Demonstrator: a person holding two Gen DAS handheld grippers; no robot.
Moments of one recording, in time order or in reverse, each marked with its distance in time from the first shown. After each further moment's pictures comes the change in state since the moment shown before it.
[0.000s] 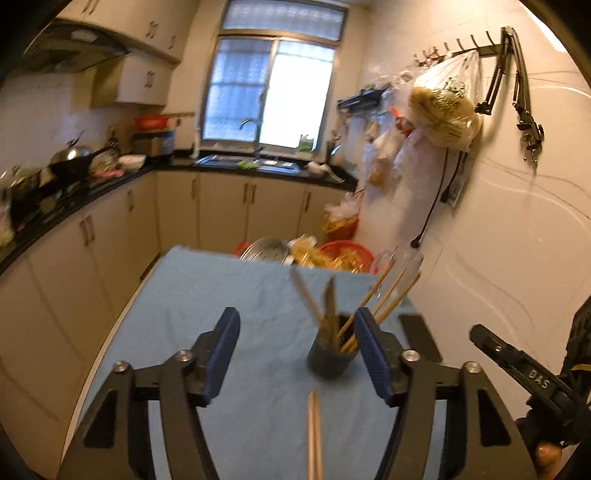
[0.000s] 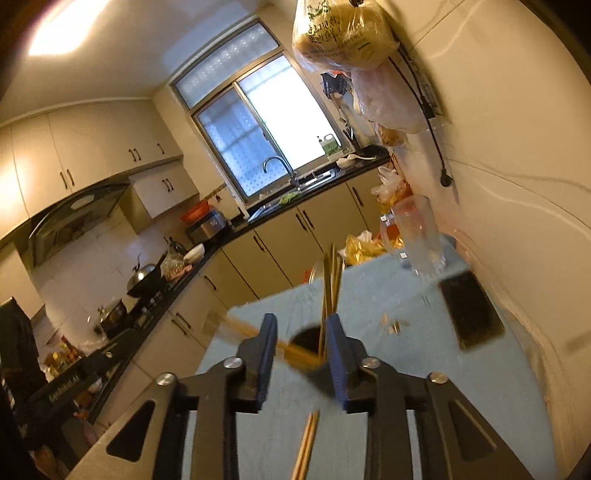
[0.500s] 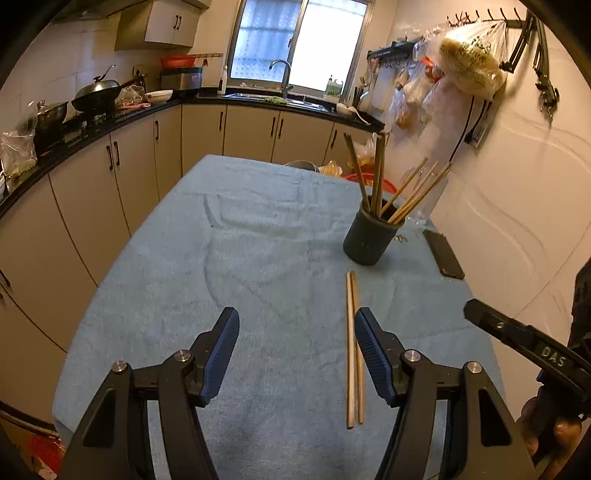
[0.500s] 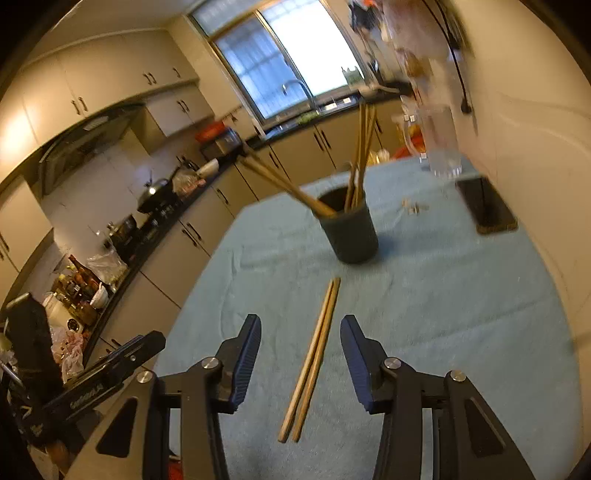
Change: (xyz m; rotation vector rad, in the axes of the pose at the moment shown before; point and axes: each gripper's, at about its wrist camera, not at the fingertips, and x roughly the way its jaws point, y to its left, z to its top) left arm -0.019 0.040 -0.111 -0.056 0.205 0.054; right arm -0.007 0.019 -0.105 -0.069 0.298 0.029
